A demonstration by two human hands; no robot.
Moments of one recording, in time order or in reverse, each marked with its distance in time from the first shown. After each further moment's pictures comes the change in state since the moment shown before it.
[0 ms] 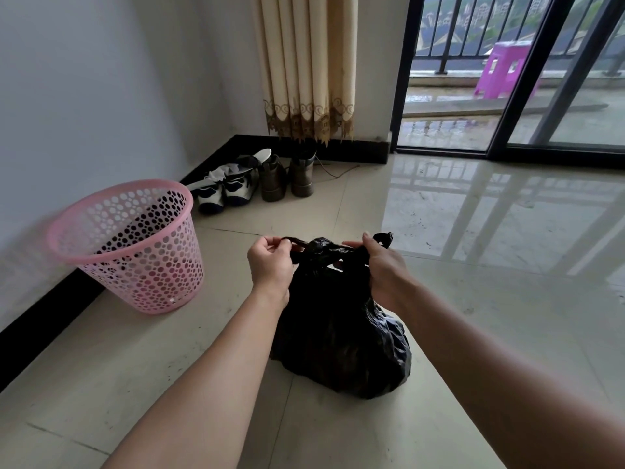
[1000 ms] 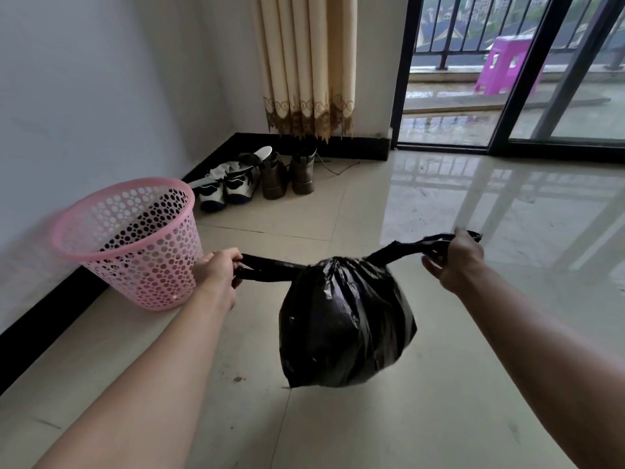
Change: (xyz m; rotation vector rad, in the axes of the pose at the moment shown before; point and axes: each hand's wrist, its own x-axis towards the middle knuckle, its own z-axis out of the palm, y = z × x) left_hand 0.046 -0.001 -0.069 -0.063 0.169 -0.282; right_hand 0.022 -0.036 -0.094 0.197 0.487 -0.062
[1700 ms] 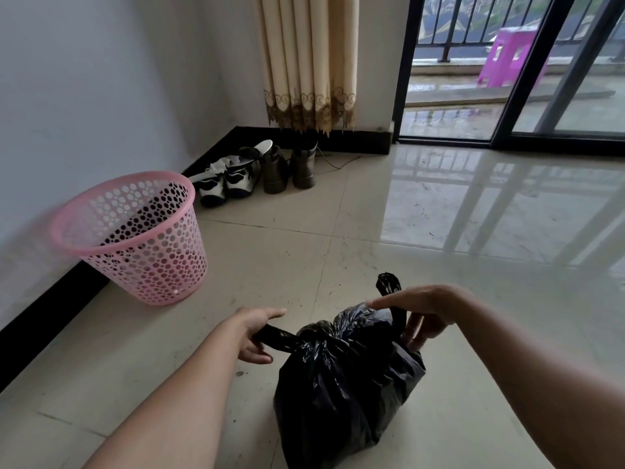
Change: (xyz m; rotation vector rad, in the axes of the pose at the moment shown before) left_hand -0.022 -0.067 -0.027 0.862 -0.365 -0.484; right_hand -0.026 0.052 -0.009 -1.505 -0.610 0.337
